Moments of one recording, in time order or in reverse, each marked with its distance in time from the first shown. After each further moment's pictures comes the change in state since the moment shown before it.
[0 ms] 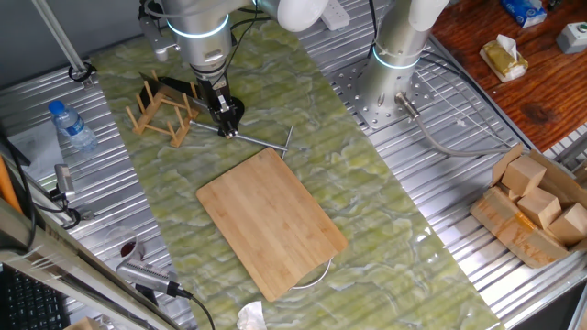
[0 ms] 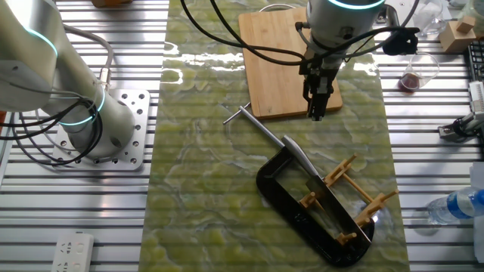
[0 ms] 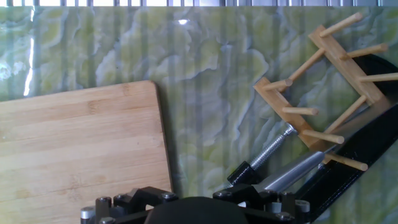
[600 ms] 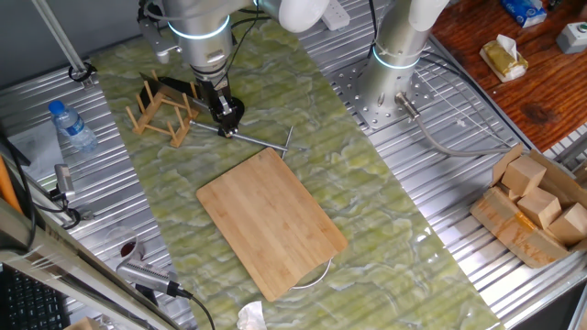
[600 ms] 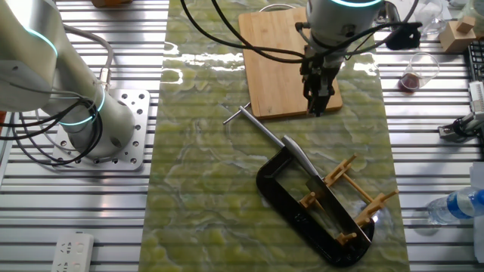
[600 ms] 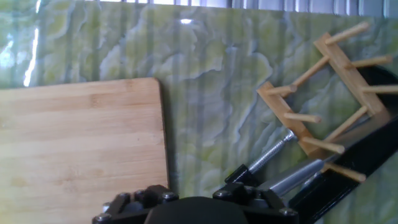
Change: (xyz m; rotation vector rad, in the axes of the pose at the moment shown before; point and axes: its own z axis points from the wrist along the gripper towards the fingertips) arm 0.000 0.000 0.000 0.019 0.000 -0.104
